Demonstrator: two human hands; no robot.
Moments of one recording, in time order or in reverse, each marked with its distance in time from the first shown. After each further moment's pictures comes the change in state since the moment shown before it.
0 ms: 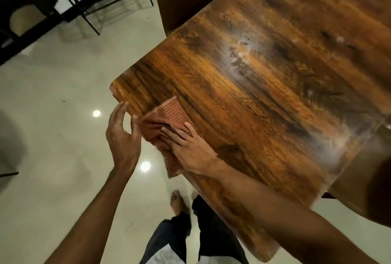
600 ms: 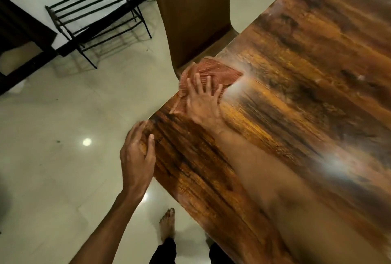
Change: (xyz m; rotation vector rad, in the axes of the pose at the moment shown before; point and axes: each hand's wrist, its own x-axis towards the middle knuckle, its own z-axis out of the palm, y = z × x) left_hand 0.144 -0.034 0.018 -0.029 -0.169 0.098; right_hand 0.250 0.150 -0.068 0.055 0.133 0.705
